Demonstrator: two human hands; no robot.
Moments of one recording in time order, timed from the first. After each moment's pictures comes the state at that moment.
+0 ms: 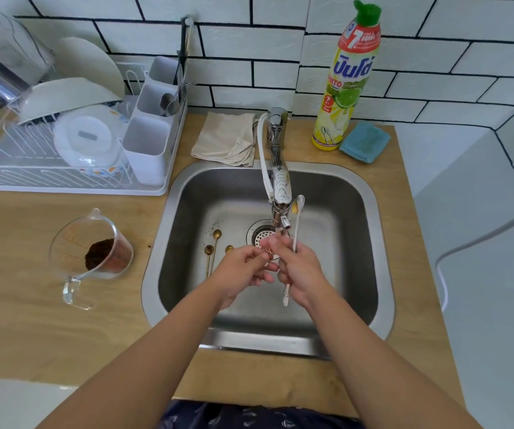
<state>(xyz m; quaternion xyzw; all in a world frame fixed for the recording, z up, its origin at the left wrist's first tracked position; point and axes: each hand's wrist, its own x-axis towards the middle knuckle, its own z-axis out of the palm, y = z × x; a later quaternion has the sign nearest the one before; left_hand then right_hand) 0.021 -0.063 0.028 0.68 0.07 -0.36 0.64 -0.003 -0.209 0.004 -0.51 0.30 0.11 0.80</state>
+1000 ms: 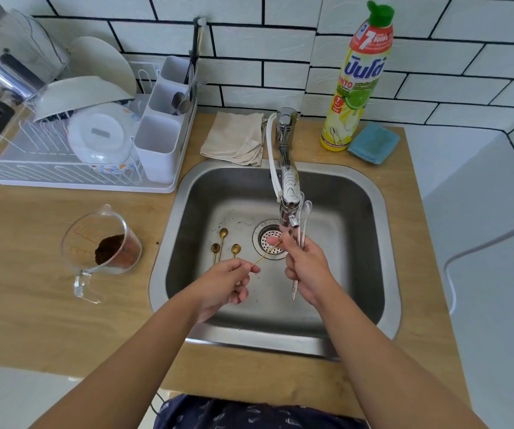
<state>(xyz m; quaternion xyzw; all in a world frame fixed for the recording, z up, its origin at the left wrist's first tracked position) 0.006 -0.015 0.028 0.68 0.10 -0.41 0.60 0.000 -0.212 -0.001 -0.53 0.25 0.09 0.81</state>
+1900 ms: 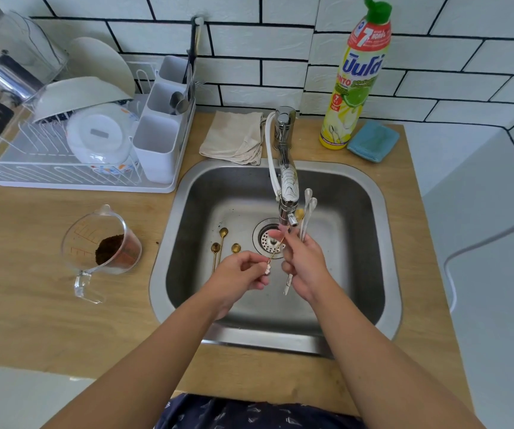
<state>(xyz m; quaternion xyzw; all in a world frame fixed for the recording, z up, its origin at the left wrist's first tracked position) 0.001 -0.044 0.034 0.69 0.09 -0.33 0.64 0.006 -0.204 0.005 -0.49 0.28 0.07 0.82</state>
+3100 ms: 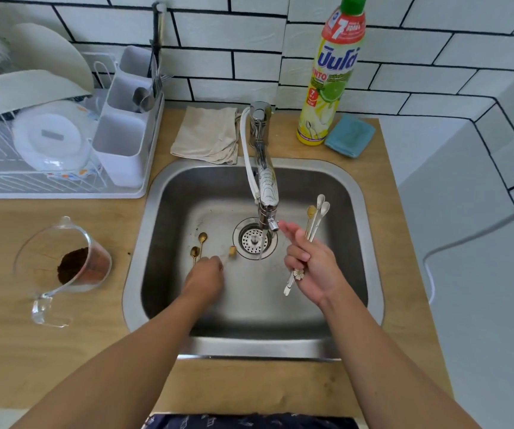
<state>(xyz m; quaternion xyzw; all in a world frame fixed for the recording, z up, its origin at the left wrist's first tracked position) 0.046 -0.033 -0.050 0.95 -0.04 -0.27 0.13 -0.006 -0.245 0.017 -0.29 0.28 0.04 0.92</state>
